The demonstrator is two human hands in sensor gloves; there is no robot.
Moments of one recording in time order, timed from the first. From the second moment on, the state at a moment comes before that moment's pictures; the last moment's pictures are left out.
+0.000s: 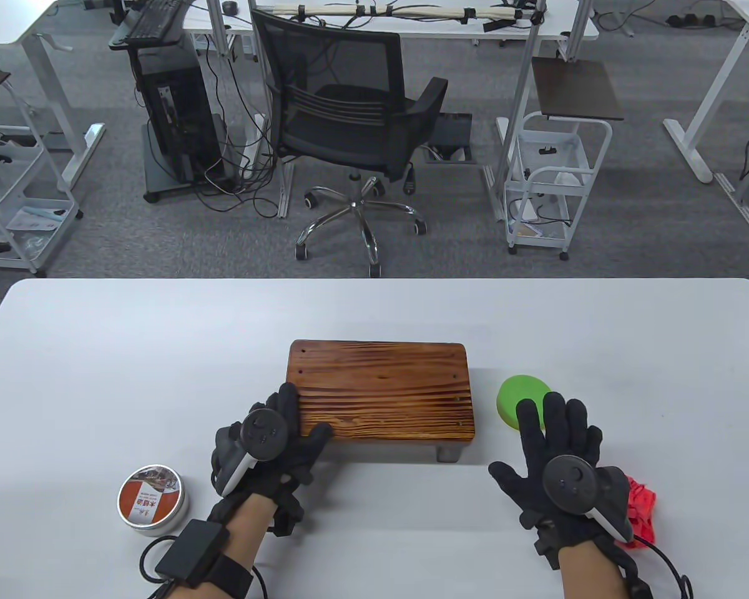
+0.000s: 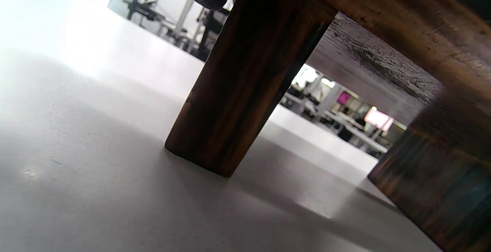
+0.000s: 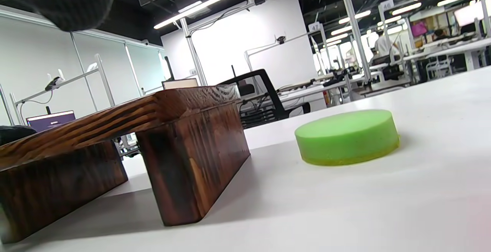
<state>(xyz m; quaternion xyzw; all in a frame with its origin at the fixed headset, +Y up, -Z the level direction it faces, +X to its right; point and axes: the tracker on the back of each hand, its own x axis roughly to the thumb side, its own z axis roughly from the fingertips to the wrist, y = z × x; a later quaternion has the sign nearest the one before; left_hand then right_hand) -0.199 -0.777 -0.377 -0.01 -0.01 0.25 0.97 0.247 -0.736 -0.316 0.08 -0.09 0.98 0.18</state>
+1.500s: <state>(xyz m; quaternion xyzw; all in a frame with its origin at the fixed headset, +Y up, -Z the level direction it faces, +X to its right) -0.361 -0.789 -0.304 -0.20 0.22 0.09 0.95 0.264 -0.738 -0.304 0.09 -0.08 0.95 0.28</state>
